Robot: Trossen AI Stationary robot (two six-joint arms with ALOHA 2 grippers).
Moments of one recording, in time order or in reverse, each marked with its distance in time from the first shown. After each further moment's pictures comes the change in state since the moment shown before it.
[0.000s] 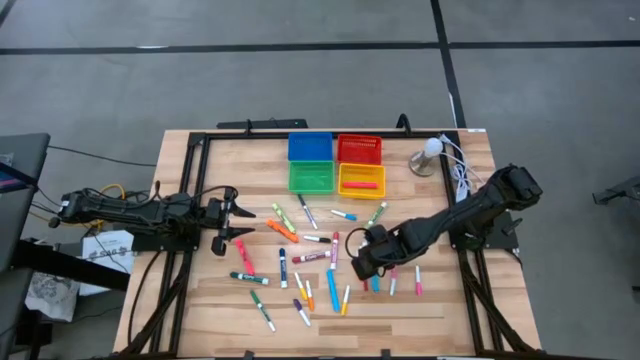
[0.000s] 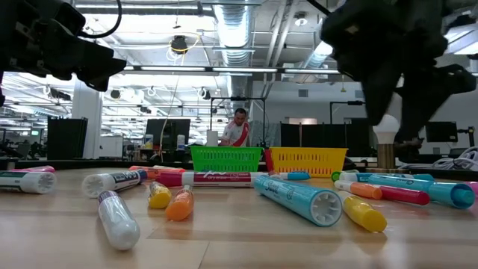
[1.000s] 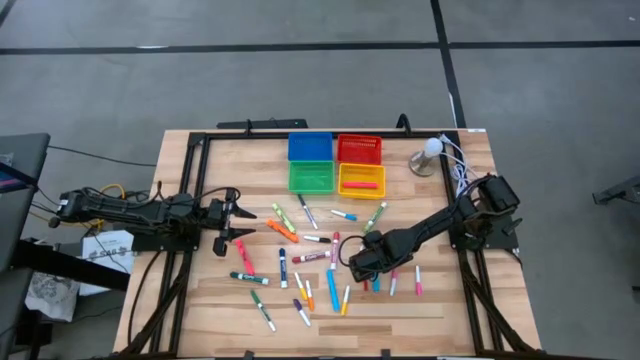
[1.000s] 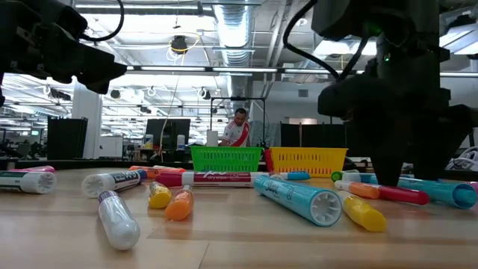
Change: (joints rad) left arm 0.000 0.032 0.000 0.002 0.000 0.002; right arm -0.006 0.196 0.001 -0.002 -0.025 0.069
